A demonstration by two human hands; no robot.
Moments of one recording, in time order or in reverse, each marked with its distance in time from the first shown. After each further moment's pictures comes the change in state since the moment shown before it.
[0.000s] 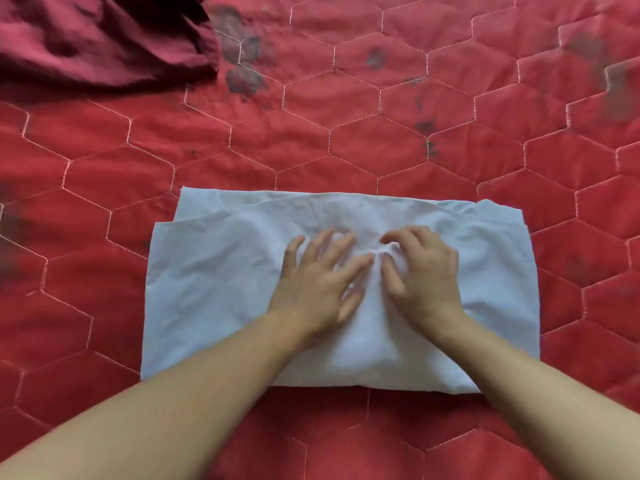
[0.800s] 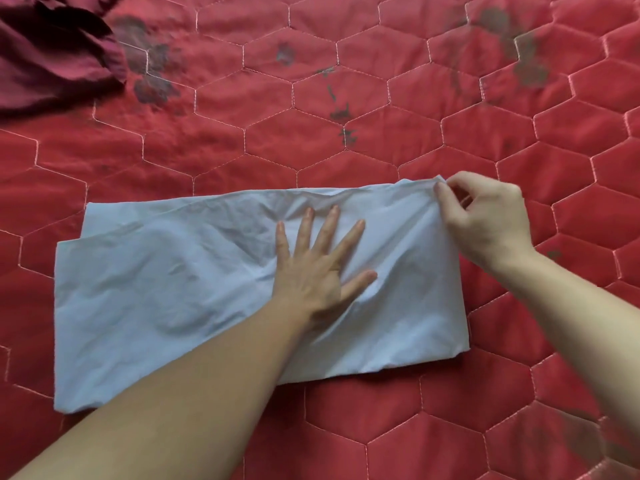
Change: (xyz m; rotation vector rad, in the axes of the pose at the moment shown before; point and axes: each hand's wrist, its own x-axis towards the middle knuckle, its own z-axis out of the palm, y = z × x) left_hand 0.064 0.074 0.051 0.103 -0.068 -0.075; right_hand 0.032 0.134 -0.092 -0.047 0.225 0.187
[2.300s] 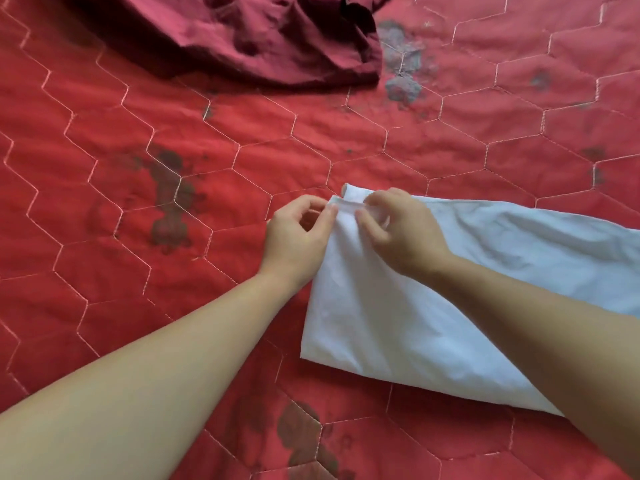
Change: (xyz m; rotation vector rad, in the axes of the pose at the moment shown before) left_hand -0.123 -0.267 -0.078 -1.000 0.647 -0.463; right_hand -0.066 -0.324 0.173 0.250 -0.453 -0.380
